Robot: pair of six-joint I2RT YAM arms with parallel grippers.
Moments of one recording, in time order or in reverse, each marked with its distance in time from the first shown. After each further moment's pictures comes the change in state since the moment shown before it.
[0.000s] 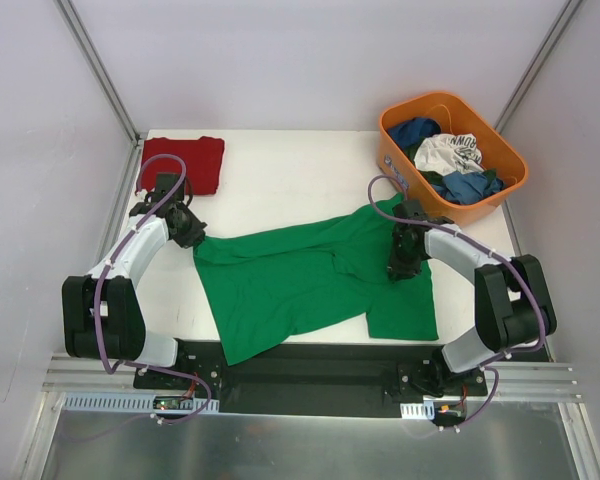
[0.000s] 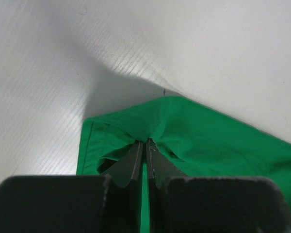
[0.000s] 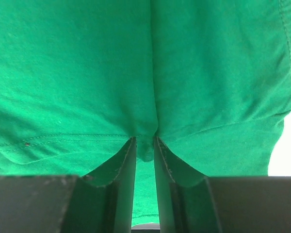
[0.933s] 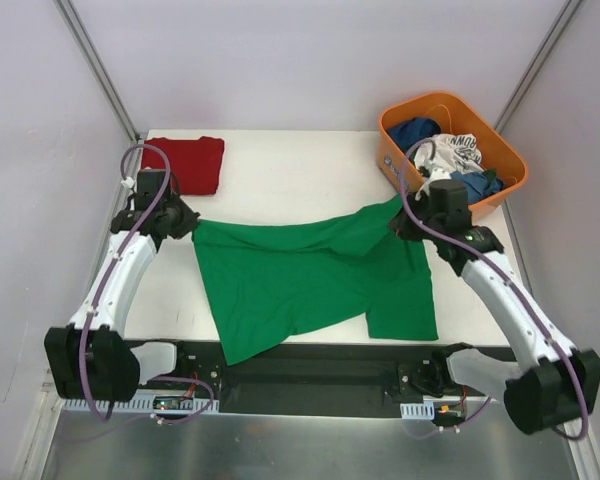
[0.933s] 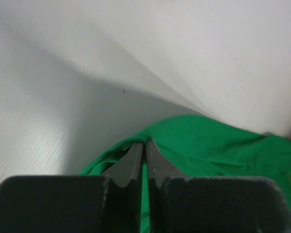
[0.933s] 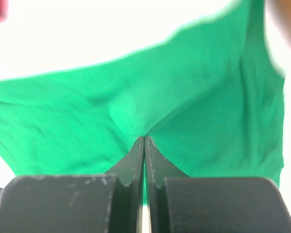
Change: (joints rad) left arm 0.000 -0.201 0.024 -0.007 0.031 0.006; right arm -0.002 -0.411 0.065 0.164 -0.146 -0.113
